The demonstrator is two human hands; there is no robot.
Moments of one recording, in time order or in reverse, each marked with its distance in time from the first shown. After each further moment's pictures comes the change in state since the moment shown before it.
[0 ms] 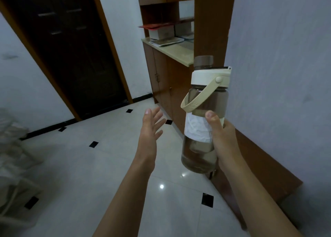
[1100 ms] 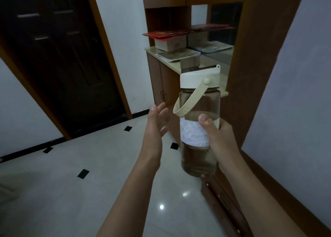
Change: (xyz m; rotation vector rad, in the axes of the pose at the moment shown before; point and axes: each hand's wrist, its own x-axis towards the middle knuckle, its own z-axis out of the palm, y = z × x) left_hand 0.423 0.021 -0.018 -0.019 -0.017 0.039; right_hand 0.377 0.029 0.193 -0.059 -0.052 -0.042
